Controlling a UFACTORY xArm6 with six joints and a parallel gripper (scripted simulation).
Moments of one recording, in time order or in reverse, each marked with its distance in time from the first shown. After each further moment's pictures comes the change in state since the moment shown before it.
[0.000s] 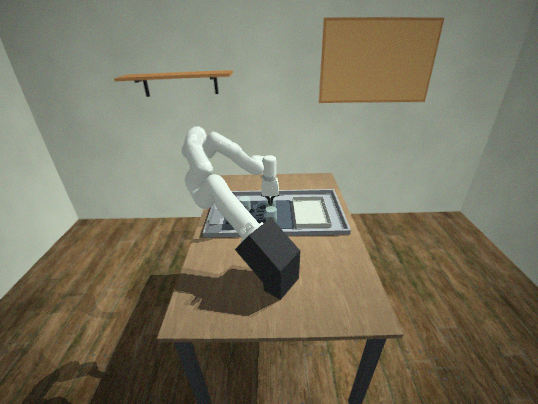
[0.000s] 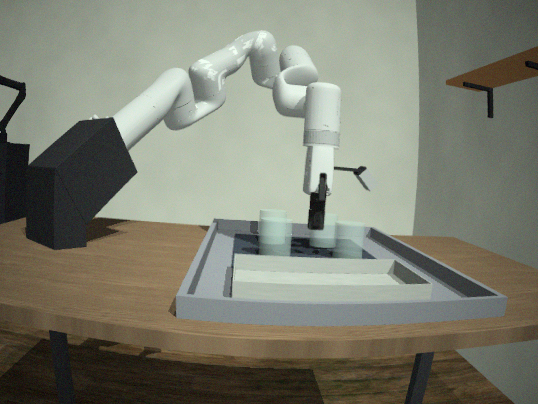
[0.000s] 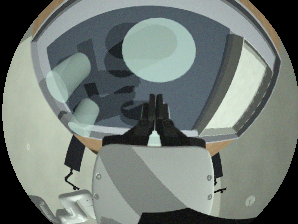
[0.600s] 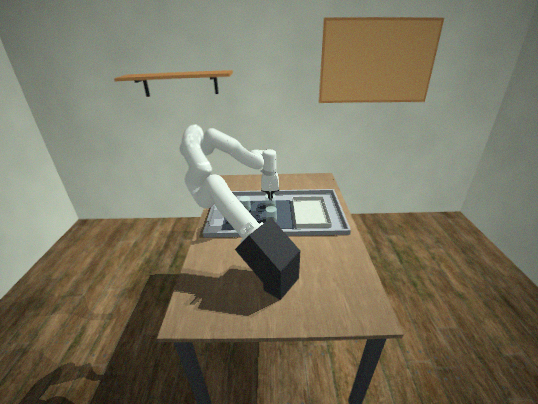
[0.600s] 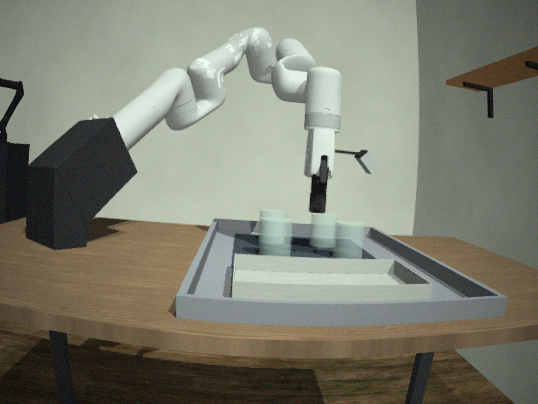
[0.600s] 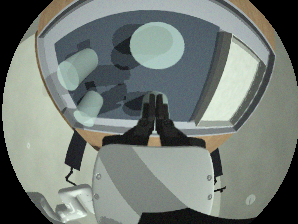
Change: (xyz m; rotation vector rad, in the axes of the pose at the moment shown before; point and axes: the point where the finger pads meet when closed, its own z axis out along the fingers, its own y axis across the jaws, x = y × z) arm 0.000 0.001 -0.035 -0.002 0.001 0.000
